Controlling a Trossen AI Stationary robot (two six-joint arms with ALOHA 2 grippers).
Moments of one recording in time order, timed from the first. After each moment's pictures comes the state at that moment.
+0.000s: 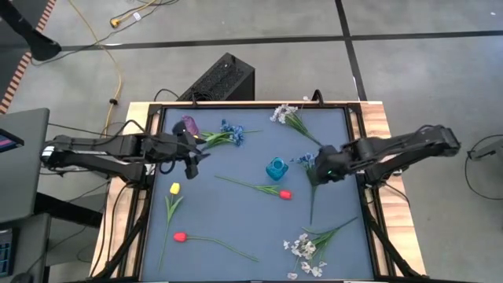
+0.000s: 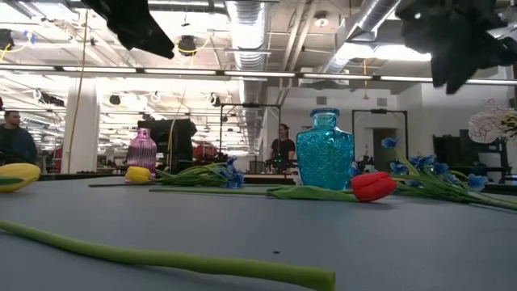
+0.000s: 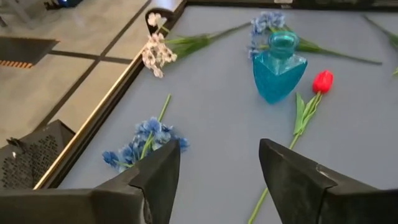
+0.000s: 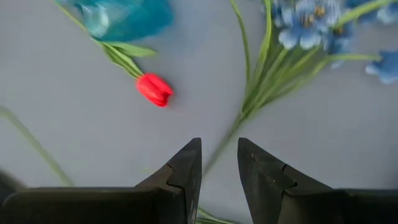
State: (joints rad) left arm 0.00 0.87 0.82 -0.52 -0.37 -0.09; right arm 0.17 1.14 0.99 -1.10 0.04 1.41
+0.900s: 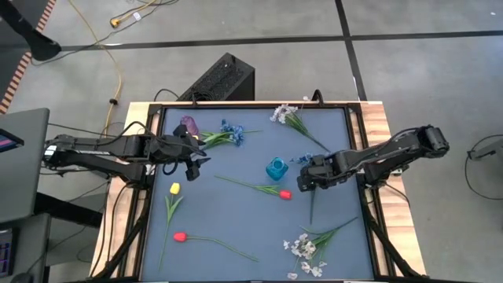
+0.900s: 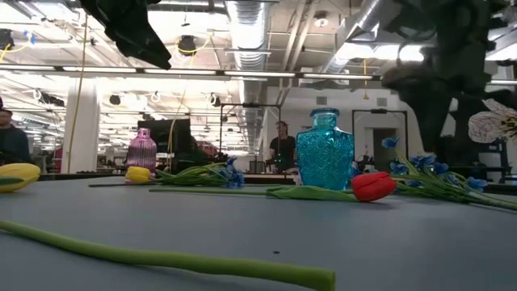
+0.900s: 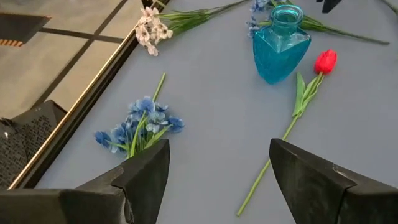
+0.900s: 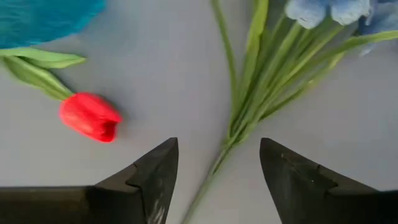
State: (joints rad) left arm 0.00 0.90 0.82 -0.57 -0.36 -0.14; right arm 0.16 1.31 0.80 -0.88 0.06 1.51
